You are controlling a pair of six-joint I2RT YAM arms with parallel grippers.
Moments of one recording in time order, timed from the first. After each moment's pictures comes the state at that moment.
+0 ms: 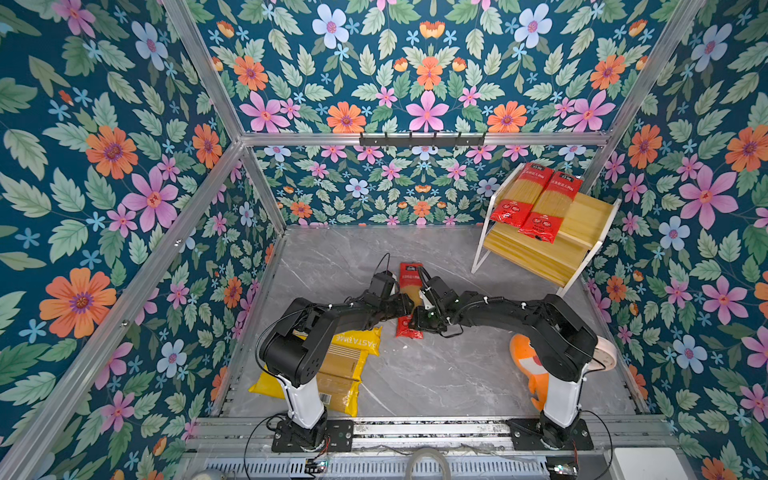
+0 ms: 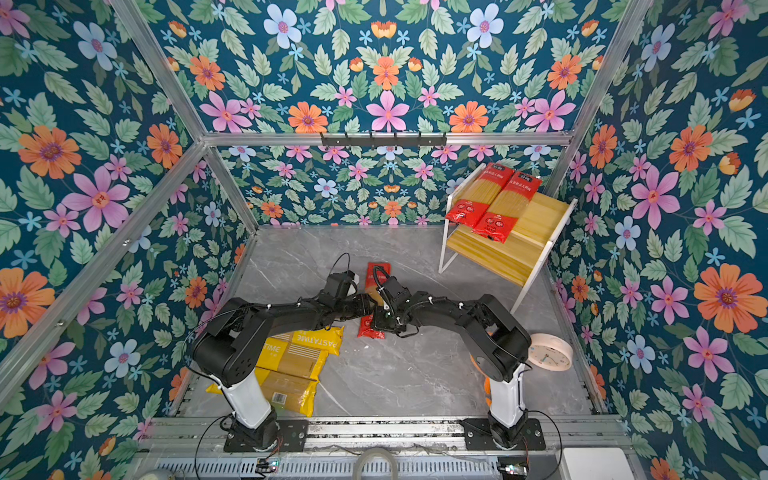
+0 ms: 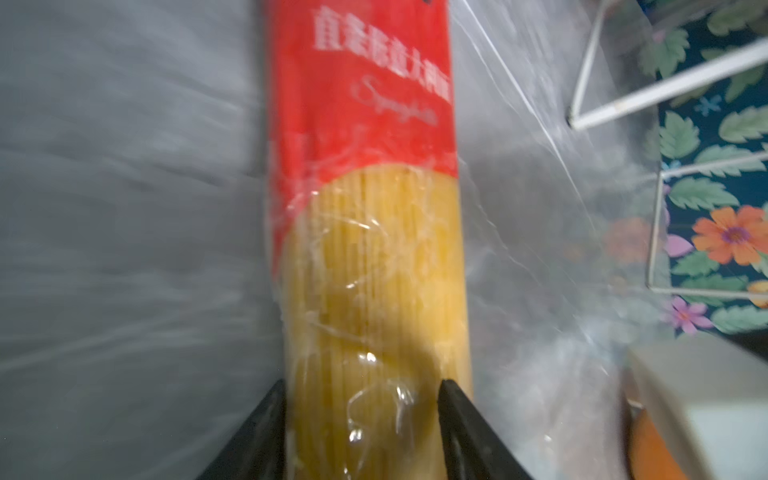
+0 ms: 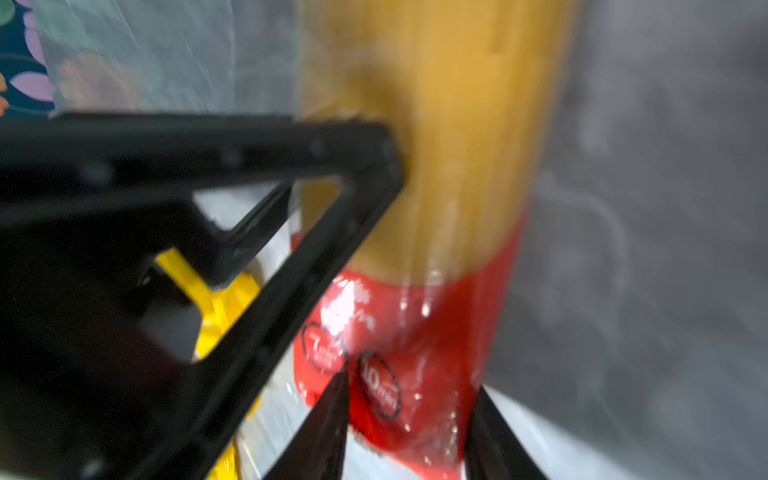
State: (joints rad) left arm -0.58 1.79 0.87 0.13 0.25 -0.68; right arm 0.75 1.84 1.11 -0.28 -0.28 0.78
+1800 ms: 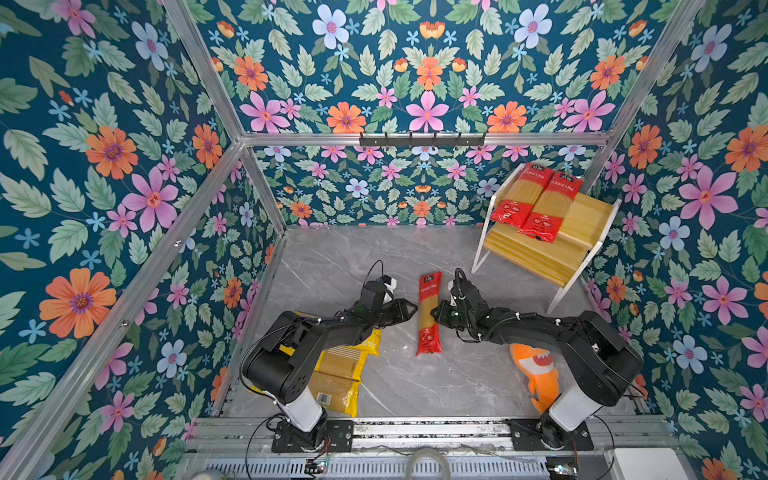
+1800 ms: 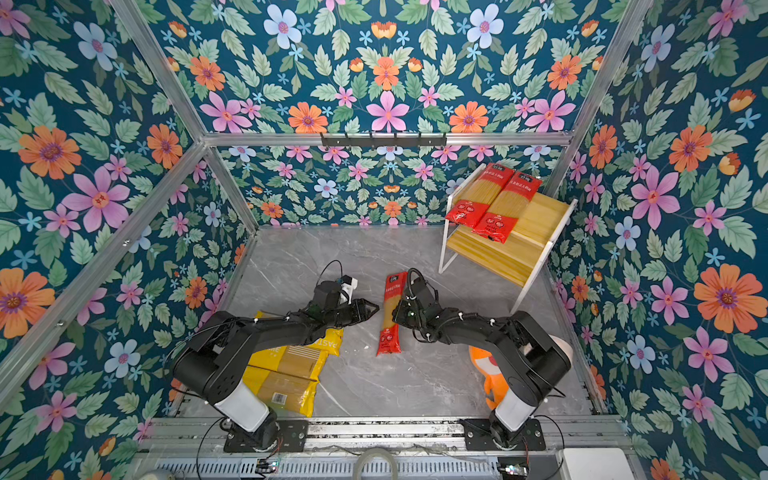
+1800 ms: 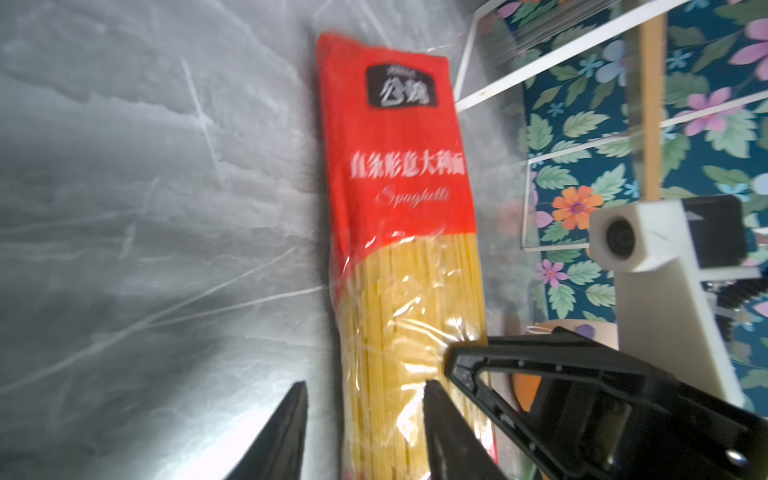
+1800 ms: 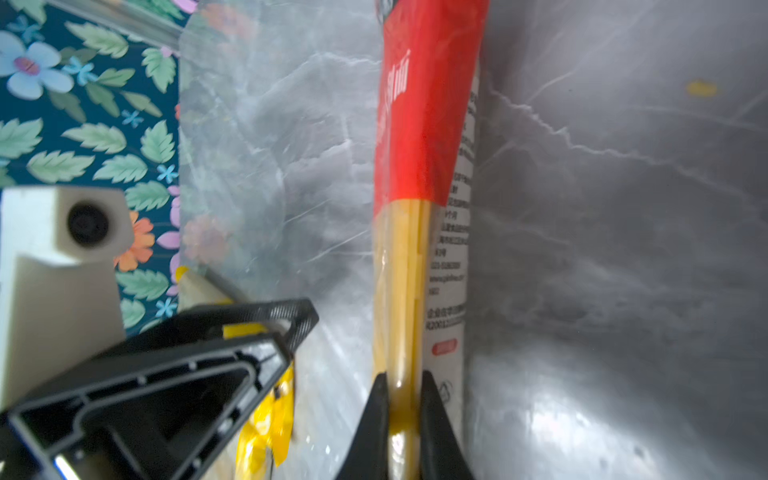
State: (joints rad) left arm -0.55 1.63 0.68 0.36 0.43 -0.78; right arm 0.66 1.62 0.81 0.11 -0.15 0.91
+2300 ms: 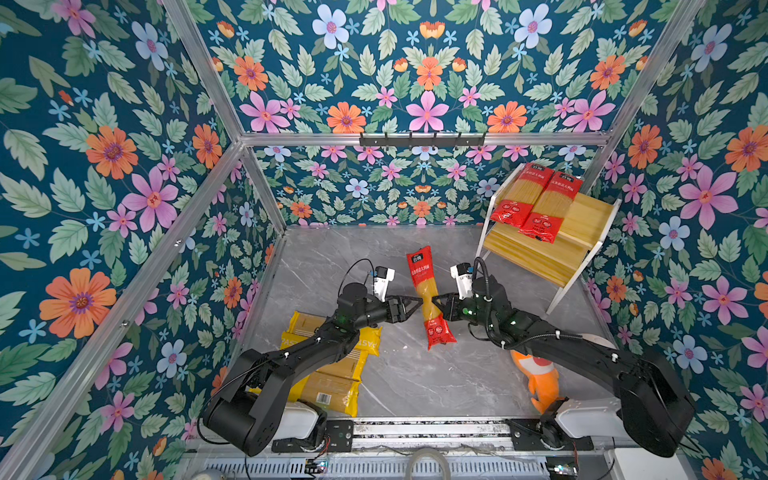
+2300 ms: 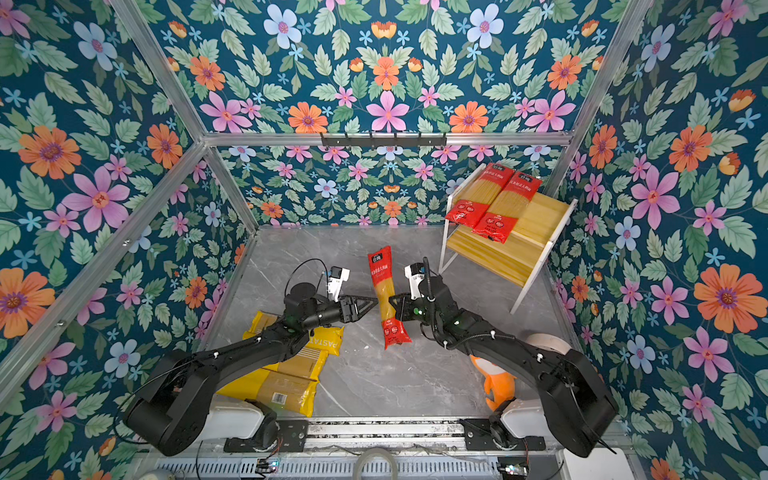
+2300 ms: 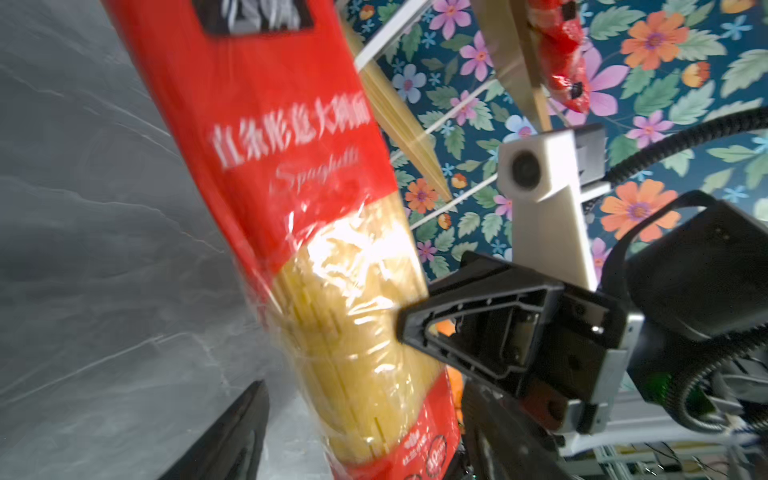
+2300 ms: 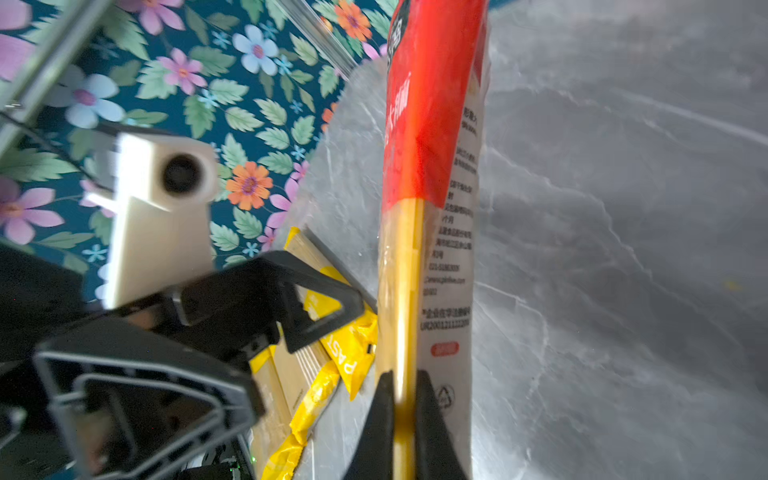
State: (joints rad) left arm -0.52 1.36 0.54 0.62 0.67 -0.76; right arm 0.68 1.29 0.78 0.12 -0.21 0.62
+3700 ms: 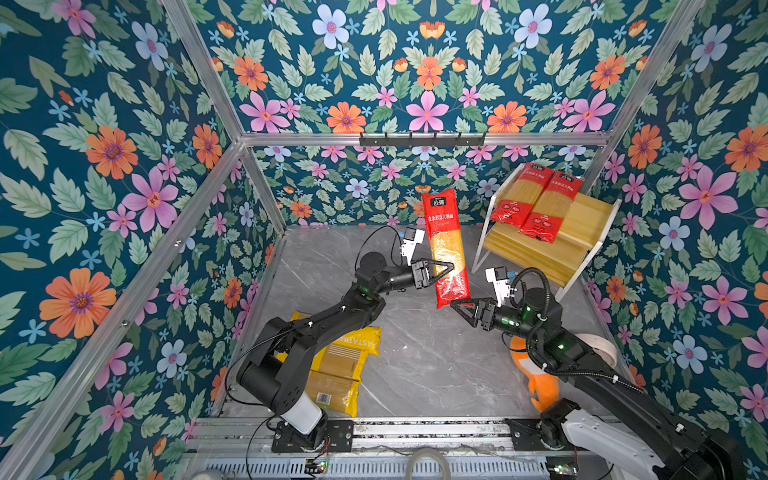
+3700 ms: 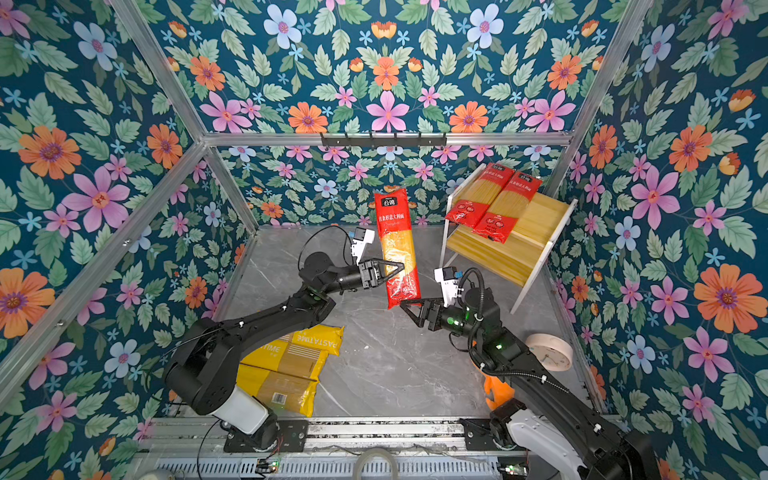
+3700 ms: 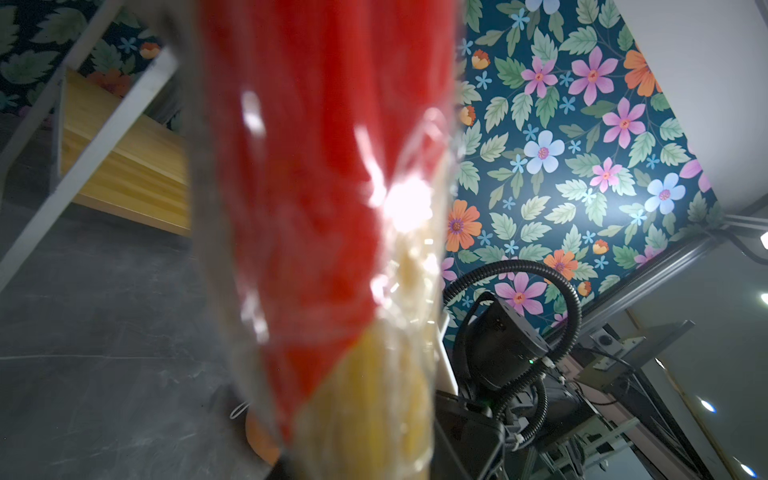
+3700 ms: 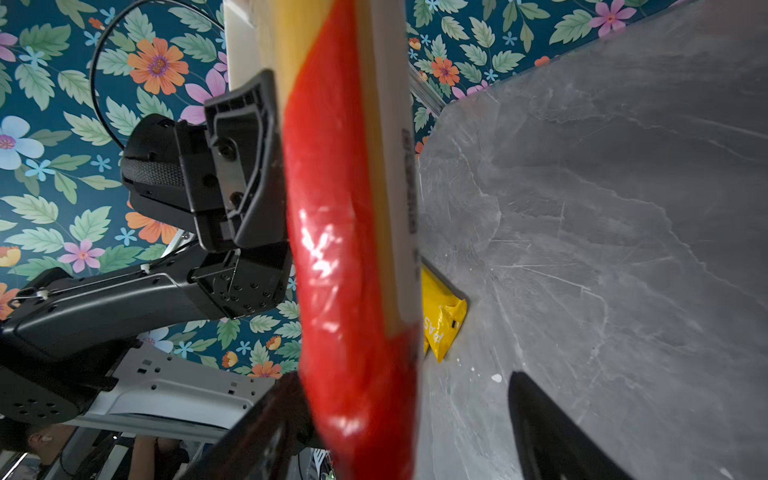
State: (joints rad) left arm -0.64 1.60 0.98 0.88 0.82 -1.04; right arm 0.52 0.92 0.61 0.12 -0.51 0.76
